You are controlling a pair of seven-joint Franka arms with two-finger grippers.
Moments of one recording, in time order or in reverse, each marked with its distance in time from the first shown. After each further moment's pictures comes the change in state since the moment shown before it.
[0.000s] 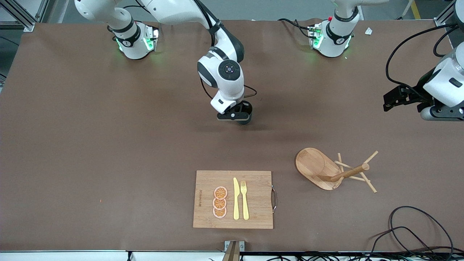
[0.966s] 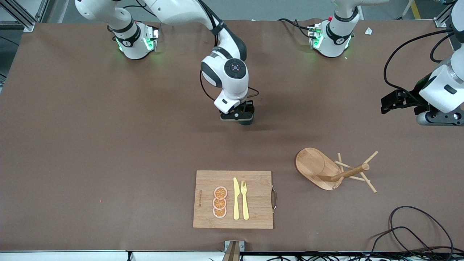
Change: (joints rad) left arm 0.000 0.019 0.000 -0.001 0.000 -0.001 0.000; right arm 0.006 -0.002 -0.018 0.077 -0.044 -0.098 -0.019
